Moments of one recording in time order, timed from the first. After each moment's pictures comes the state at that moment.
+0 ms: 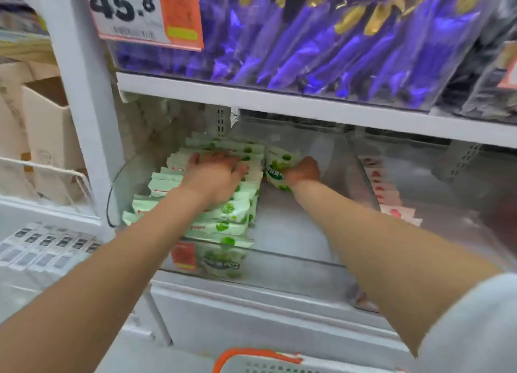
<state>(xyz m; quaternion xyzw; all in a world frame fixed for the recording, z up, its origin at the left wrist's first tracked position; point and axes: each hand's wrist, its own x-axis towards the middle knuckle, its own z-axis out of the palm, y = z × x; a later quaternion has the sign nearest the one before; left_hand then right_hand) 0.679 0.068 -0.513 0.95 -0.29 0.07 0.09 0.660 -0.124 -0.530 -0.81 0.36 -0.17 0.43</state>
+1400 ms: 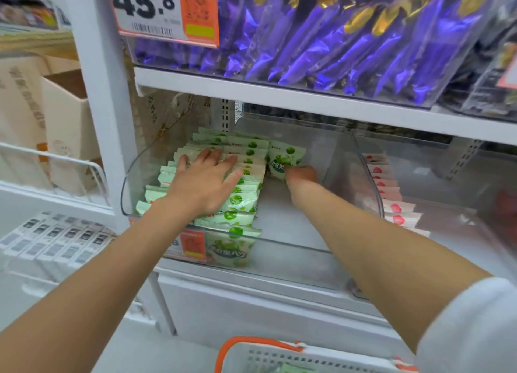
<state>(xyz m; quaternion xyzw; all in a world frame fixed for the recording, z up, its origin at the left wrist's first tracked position) 0.652 0.099 -0.512 0.96 -0.27 0.03 0.07 0.663 -0.112 -0.555 -0.70 0.40 -0.17 0.56</state>
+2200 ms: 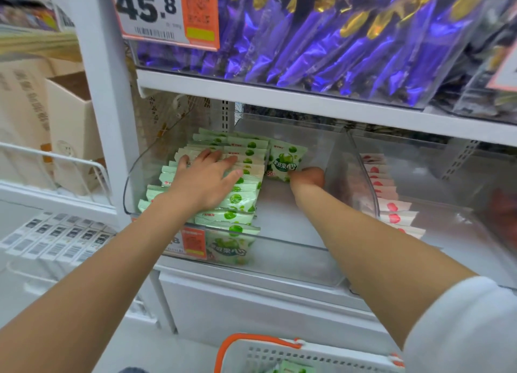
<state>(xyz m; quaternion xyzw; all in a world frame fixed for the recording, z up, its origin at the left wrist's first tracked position) 0.655 0.099 -0.508 0.96 -0.27 0.03 0.09 0.641 -0.116 -0.547 -0.72 0.39 -0.21 0.53</state>
